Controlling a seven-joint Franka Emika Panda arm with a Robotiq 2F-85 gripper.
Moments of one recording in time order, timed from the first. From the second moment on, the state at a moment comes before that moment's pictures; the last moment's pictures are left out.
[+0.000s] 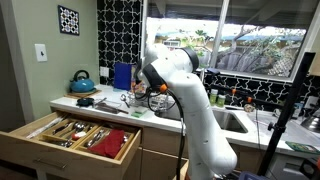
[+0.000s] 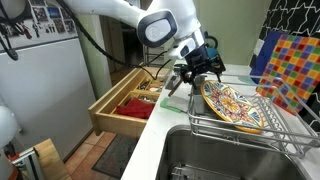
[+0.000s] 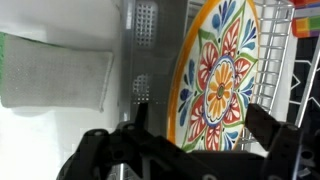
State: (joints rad) arm 0.92 0.48 -1.47 -1.99 0.58 2.50 1.81
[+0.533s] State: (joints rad) arm 0.84 0.48 -1.41 -1.99 0.61 2.52 1.83
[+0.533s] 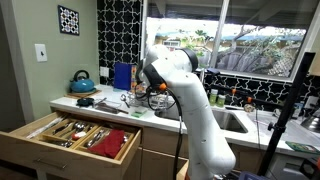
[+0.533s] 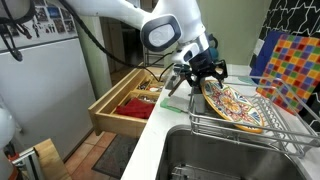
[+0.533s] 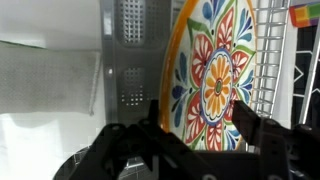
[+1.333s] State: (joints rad) arm 0.82 0.48 -1.40 -1.93 0.63 2.52 1.83
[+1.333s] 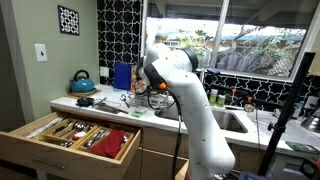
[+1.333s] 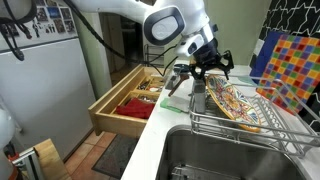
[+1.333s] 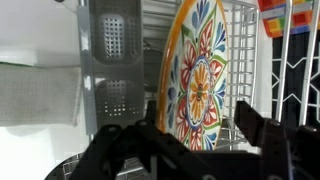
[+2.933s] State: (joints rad) arm 0.58 0.49 -1.30 -1.74 0.66 2.32 1.89
